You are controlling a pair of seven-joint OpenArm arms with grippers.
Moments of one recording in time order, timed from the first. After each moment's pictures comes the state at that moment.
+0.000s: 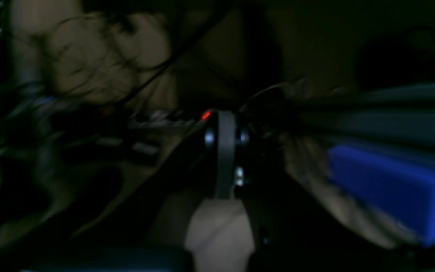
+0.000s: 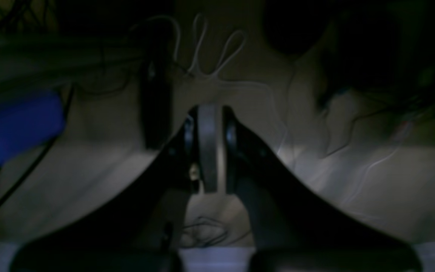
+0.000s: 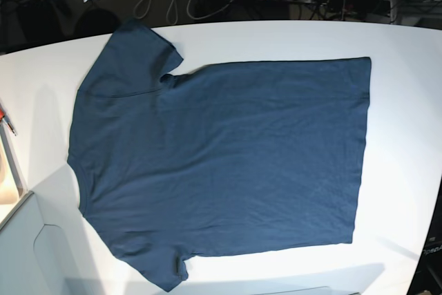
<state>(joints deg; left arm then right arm) 62.8 -5.5 -4.5 96.8 -1.7 -3.5 2.3 -60.3 10.4 10.5 111.8 7.2 7.4 -32.6</state>
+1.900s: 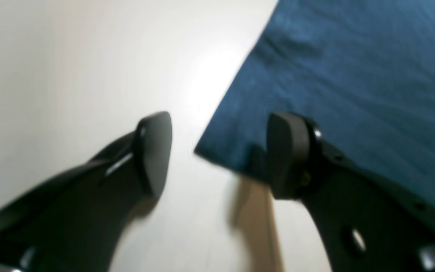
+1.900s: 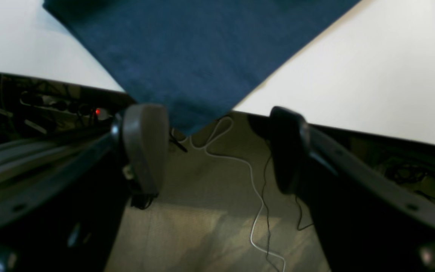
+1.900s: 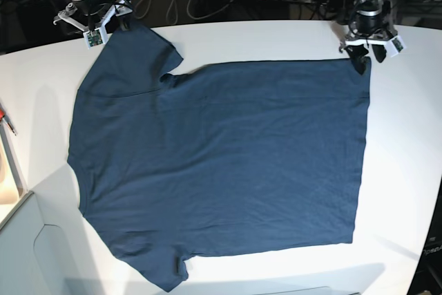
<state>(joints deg) 34.4 -9.6 -23.4 87.4 -32.5 -4.0 0.2 -47.8 9.3 11.2 123.9 7.5 16.2 -44.1</state>
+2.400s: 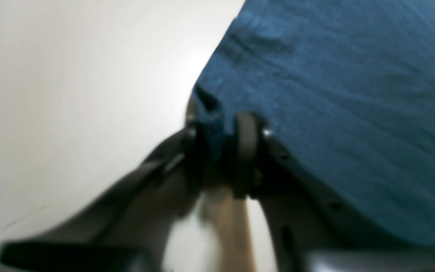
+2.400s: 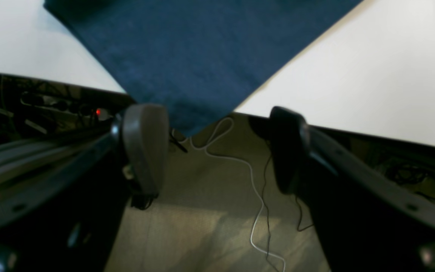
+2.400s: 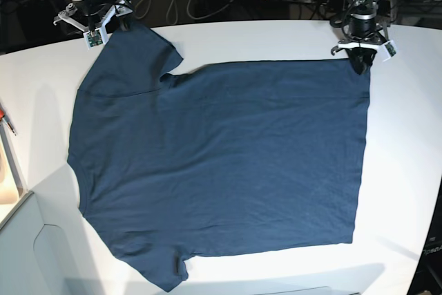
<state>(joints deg) 33.8 -10.2 -20.0 87.2 -32.4 -4.2 0.0 -47.8 9.3 11.2 123.9 7.5 16.2 -44.1</state>
